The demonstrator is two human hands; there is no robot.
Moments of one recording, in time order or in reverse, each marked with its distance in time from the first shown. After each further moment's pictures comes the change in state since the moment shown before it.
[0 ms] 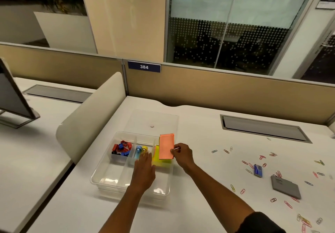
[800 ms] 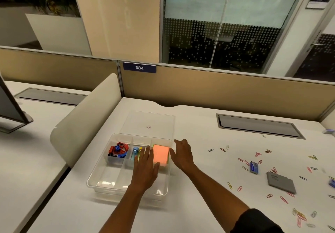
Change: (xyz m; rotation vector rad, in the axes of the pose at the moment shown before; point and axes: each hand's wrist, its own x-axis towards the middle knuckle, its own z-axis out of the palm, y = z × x) left_hand 0.011 0.009 0.004 0.123 -0.003 0.089; right_hand 0.000 0.003 -0.004 -0.593 0.070 -0.186
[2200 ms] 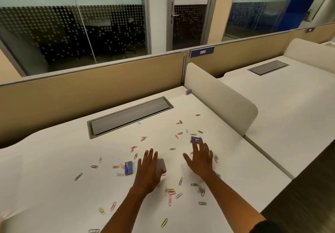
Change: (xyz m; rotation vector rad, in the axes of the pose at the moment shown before) left_hand 0.035 0.458 0.201 0.027 -0.477 0.594; right_hand -0.134 0.505 -0.223 -0.183 0.202 0.692
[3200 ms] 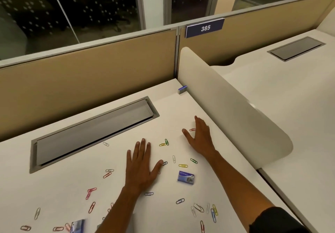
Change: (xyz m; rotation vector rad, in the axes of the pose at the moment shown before) left_hand 0.224 0.027 0.035 0.114 0.106 -0.082; right_hand 0.281 0.069 0.001 0.363 0.031 -0.124
